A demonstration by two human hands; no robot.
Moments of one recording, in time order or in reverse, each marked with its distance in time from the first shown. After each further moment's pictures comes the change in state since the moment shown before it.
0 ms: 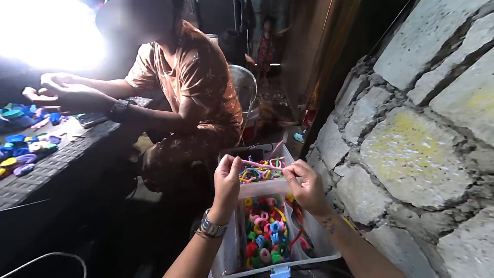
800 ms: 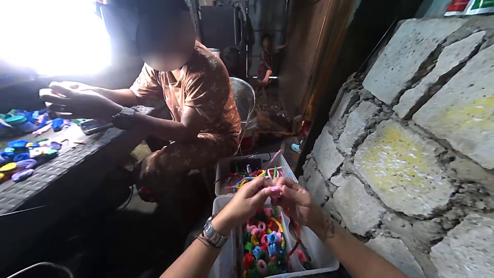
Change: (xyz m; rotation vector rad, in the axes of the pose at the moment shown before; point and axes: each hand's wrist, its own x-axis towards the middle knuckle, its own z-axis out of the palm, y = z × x) left_hand -0.007 -0.003 0.003 0.036 -0.803 -0.040; right_hand -0.007 0.002 0.000 1.287 -0.474 0.475
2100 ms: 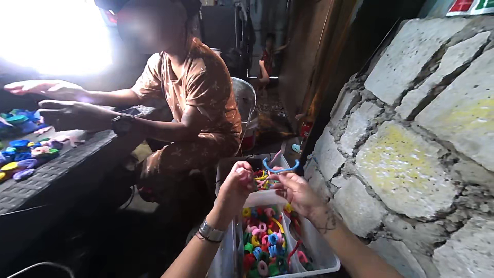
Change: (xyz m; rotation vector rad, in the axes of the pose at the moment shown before) left_hand 0.004 -0.010 -0.013 -0.744 0.322 0.071; right_hand 0.020 -0.013 0.003 -0.154 0.582 0.308
